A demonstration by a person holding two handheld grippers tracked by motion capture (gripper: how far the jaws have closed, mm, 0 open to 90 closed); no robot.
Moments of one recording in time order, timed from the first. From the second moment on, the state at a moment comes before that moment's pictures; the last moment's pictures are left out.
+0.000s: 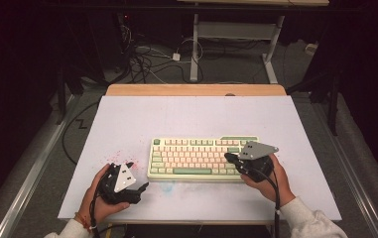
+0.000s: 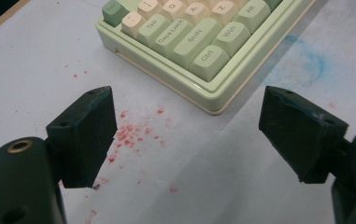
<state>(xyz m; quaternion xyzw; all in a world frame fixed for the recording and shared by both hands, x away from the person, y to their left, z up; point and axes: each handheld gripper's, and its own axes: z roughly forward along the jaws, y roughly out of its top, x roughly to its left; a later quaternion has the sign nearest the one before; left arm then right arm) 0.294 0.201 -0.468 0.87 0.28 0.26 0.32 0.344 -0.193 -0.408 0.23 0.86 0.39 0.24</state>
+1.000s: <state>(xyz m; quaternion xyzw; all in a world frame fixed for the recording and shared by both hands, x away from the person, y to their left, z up) 0.294 0.198 -0.471 0.87 0.28 0.26 0.31 0.360 -0.198 -0.424 0.24 0.88 0.35 0.22</state>
